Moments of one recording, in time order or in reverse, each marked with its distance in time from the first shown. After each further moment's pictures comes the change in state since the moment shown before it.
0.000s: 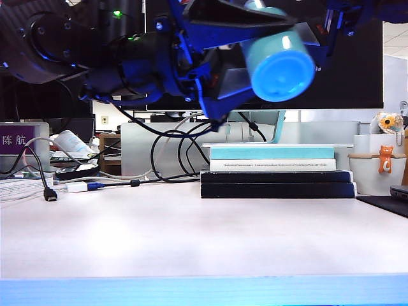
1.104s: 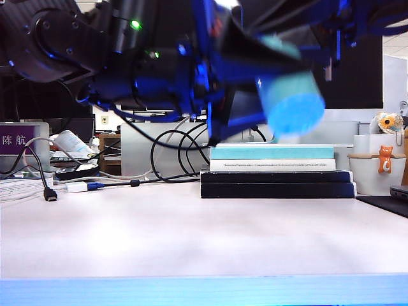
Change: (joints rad) left arm -0.029 0.003 0.006 -0.179 -0.228 0.188; right arm 0.002 -0.002 0.000 -0.035 0.222 -0.024
